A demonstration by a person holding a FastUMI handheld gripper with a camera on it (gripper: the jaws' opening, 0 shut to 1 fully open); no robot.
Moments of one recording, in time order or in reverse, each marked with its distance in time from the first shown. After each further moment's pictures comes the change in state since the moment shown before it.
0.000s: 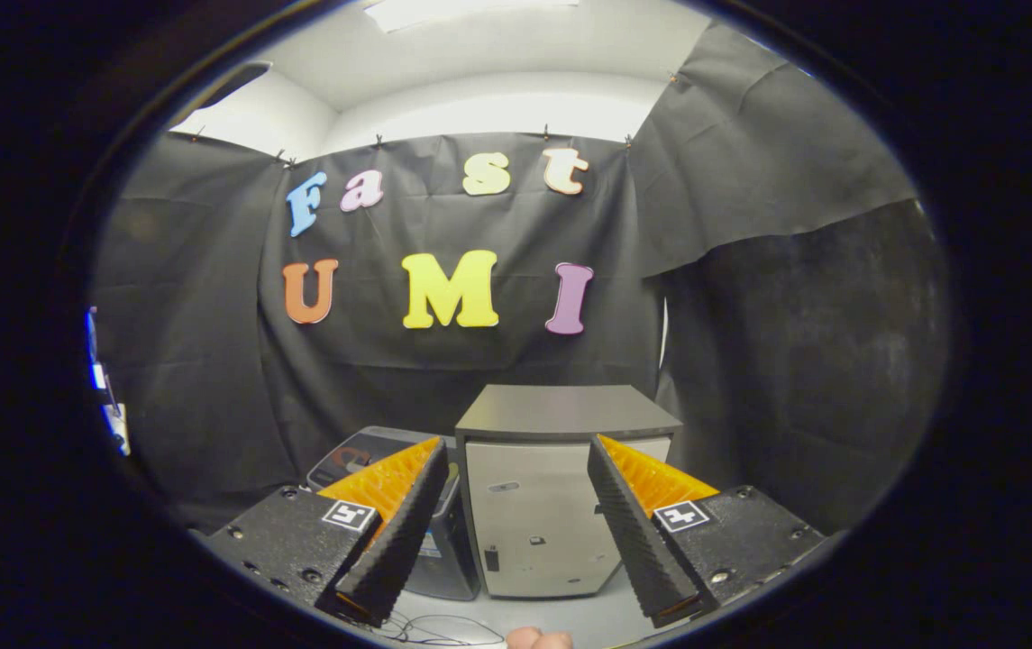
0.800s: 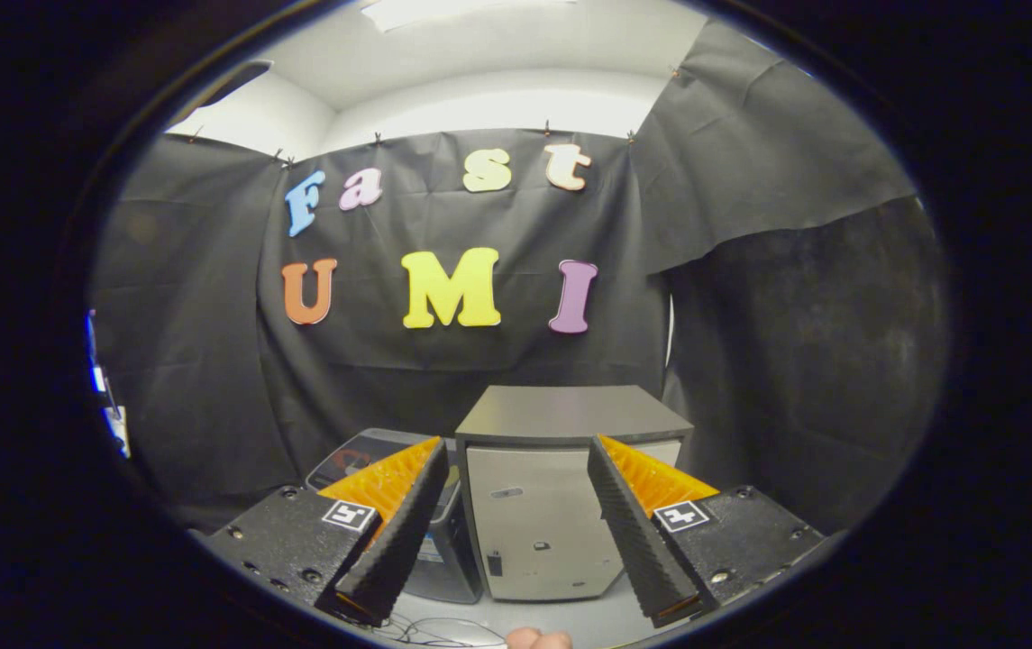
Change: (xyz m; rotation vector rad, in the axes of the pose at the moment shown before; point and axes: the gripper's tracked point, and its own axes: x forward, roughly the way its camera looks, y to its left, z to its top) arm 0.003 0.004 -0.002 0.014 0.011 0.001
